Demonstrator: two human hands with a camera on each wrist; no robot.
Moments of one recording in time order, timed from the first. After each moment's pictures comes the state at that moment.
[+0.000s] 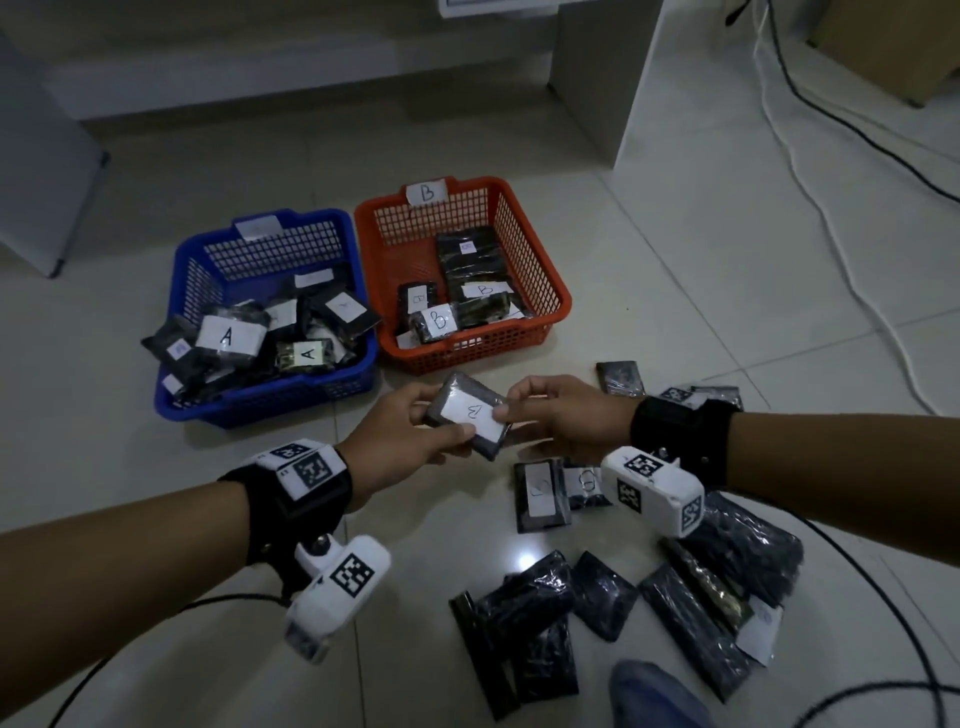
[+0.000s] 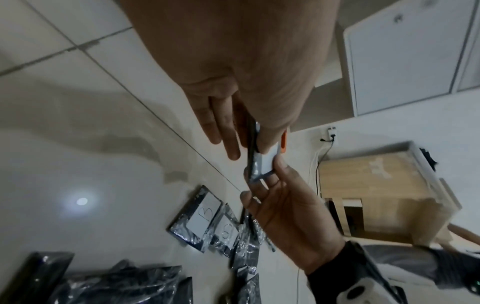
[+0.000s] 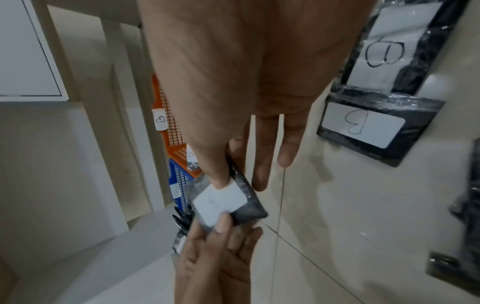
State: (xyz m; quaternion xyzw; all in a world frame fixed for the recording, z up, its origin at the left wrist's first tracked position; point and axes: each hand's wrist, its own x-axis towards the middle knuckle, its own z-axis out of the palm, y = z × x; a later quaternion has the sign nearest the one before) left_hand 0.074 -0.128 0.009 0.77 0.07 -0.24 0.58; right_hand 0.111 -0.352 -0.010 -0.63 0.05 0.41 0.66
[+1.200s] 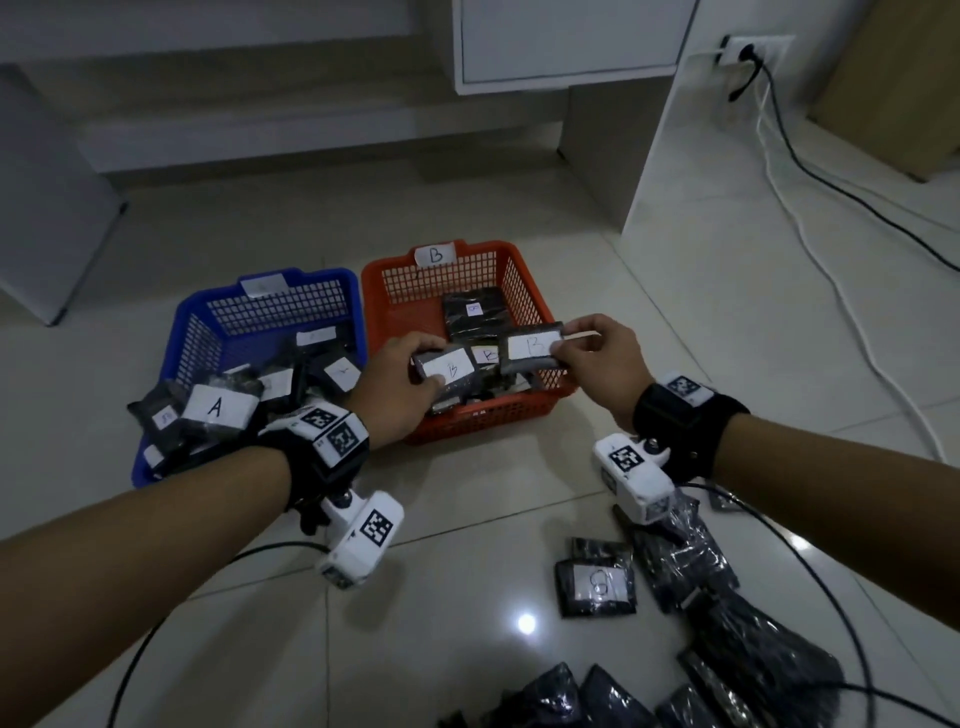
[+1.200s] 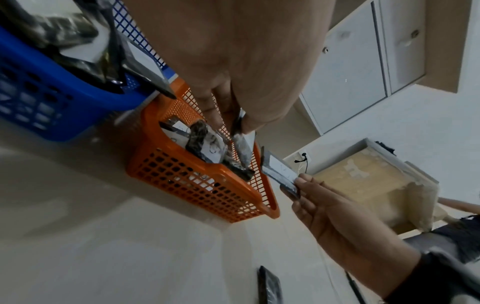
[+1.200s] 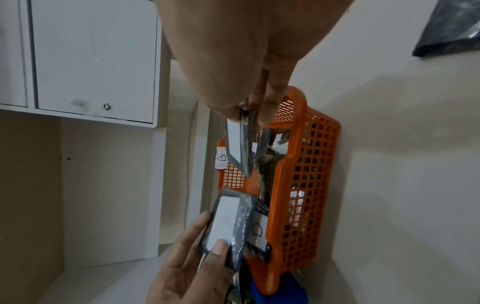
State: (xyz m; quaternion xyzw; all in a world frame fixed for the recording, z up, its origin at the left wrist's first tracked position) left_hand 0.200 -0.120 0.015 0.91 -0.03 -0.03 0.42; right_hand 0.225 -0.371 0.007 -0.78 0.11 -0.01 0.61
